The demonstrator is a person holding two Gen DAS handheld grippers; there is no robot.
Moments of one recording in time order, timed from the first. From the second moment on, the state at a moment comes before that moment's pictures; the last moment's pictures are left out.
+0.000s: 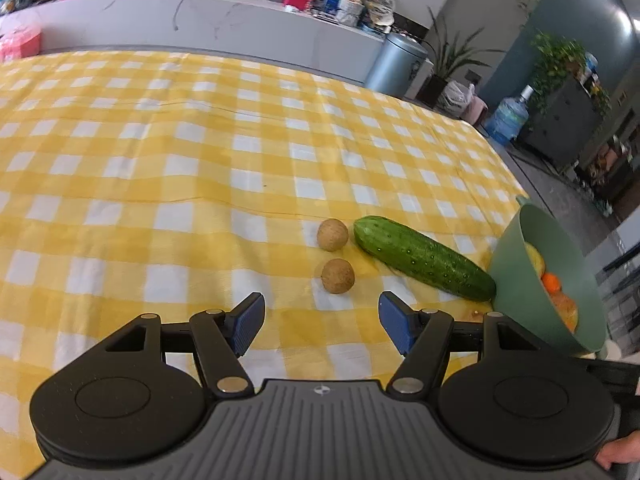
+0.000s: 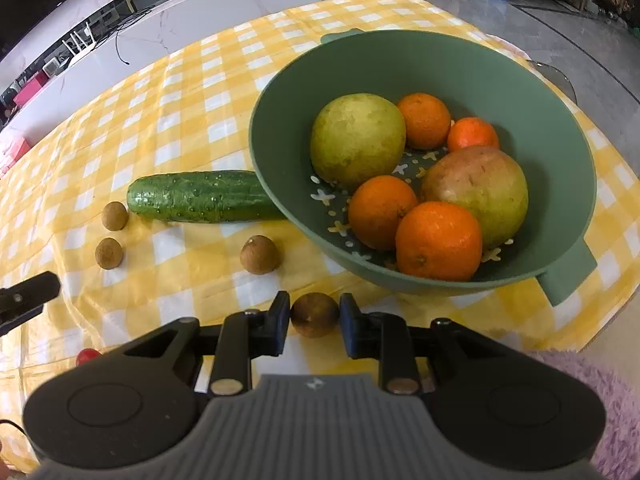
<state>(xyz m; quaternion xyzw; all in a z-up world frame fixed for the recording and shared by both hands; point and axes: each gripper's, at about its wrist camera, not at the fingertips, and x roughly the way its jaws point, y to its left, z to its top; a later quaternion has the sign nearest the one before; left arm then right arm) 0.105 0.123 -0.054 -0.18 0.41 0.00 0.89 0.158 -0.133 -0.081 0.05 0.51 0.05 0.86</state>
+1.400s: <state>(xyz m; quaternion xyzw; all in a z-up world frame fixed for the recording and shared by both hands) 0.157 0.100 -0.074 -0.14 0.43 0.00 0.89 0.162 -0.128 -0.085 0.05 0.51 0.09 0.85</state>
